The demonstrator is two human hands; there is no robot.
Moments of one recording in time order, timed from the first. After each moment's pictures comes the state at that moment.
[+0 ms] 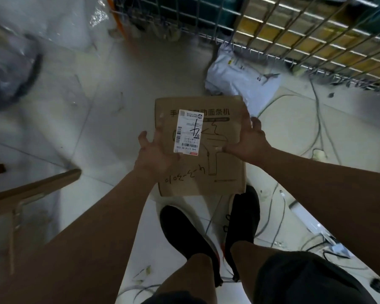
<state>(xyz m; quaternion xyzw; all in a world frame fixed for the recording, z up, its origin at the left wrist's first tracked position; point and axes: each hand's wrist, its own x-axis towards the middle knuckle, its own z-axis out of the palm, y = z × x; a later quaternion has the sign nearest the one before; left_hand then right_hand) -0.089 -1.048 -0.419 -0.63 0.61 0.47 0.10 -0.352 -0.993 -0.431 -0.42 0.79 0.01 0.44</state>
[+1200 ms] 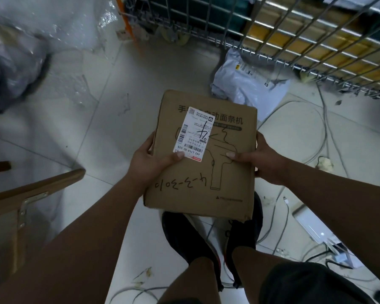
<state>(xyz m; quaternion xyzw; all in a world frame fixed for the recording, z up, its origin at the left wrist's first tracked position) -0.064 -1.045 -0.401 -0.65 0.40 0.64 -0.09 -0.364 -0.972 -0.420 -0.10 0.71 -0.20 0.67</state>
